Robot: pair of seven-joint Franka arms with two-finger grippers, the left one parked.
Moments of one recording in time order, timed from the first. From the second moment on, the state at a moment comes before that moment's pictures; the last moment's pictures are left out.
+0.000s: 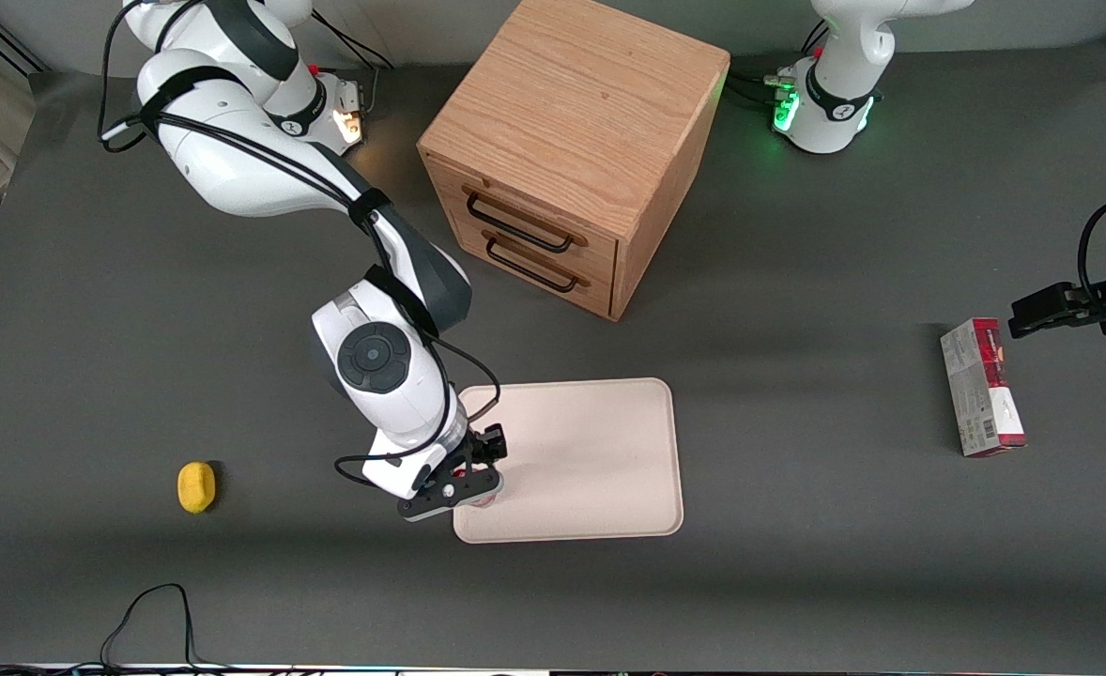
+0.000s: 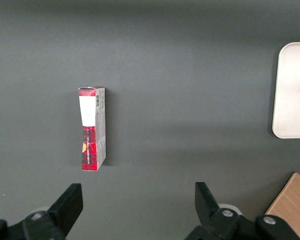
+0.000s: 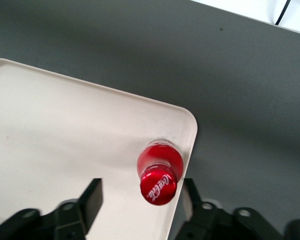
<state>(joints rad) 0.24 0.93 0.44 -1.00 -0.42 2.05 0.36</state>
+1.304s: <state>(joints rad) 0.15 -0.04 -0.07 -1.74 0.01 1.70 0.13</state>
